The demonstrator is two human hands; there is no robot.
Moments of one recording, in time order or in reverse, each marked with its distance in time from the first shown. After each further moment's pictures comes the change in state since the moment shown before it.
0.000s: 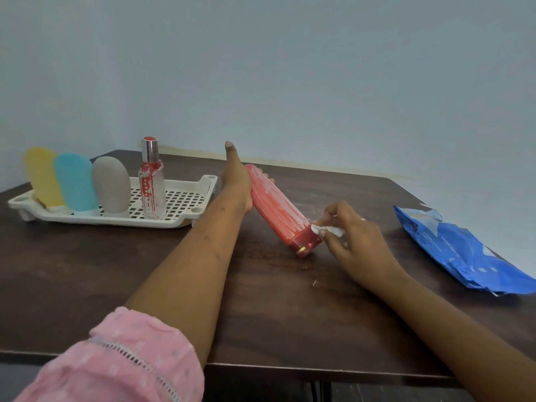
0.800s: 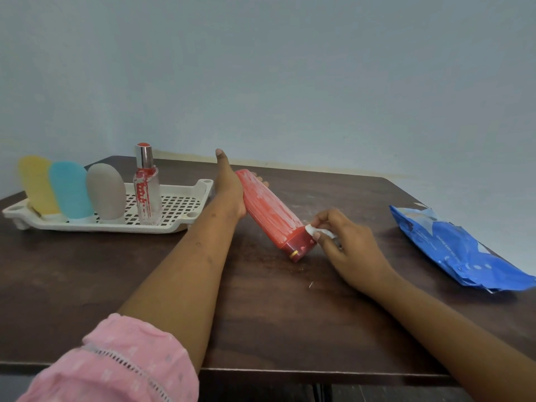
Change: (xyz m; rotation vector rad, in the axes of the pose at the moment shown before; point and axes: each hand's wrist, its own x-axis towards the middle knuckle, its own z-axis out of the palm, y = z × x) left_hand -0.001 -0.002 -0.006 -0.053 -0.036 -0.037; right_hand 0.000 0.000 0.004 0.030 -0.028 0.064
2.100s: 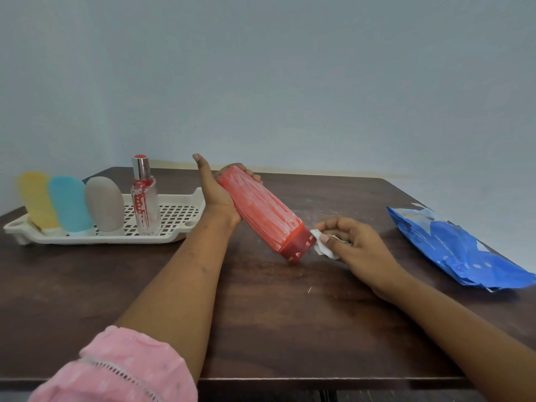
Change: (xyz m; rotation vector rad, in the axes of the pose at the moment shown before) left_hand -0.012 0.000 -0.004 -0.278 -0.286 0.208; right_hand -0.003 0.007 -0.007 0.548 -0.016 0.264
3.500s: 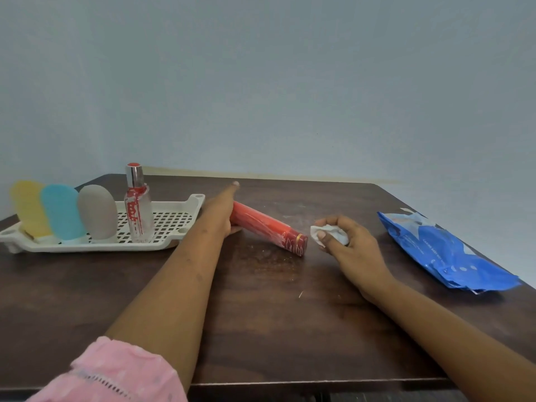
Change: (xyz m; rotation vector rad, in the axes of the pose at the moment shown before) left_hand 0.010 -0.002 -0.002 0.600 0.499 -0.261; right_hand 0.008 0.019 0.000 -0.099 0.262 -0.063
